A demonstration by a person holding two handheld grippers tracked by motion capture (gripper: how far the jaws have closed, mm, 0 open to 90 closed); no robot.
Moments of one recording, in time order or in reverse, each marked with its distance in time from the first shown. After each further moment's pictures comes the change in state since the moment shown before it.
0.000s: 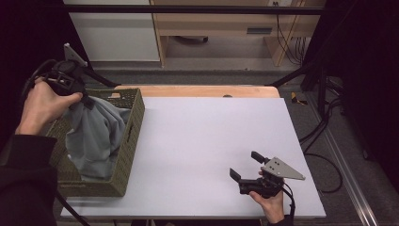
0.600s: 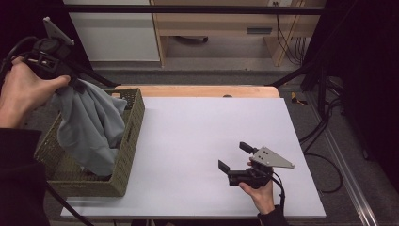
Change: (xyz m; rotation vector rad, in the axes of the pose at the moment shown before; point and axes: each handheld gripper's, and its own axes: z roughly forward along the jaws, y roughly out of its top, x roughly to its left) left arm -0.012 0.005 -0.054 -0.086 0.024 0.020; right arm 0.015 0.029 0.029 -0.031 0.070 -0.025
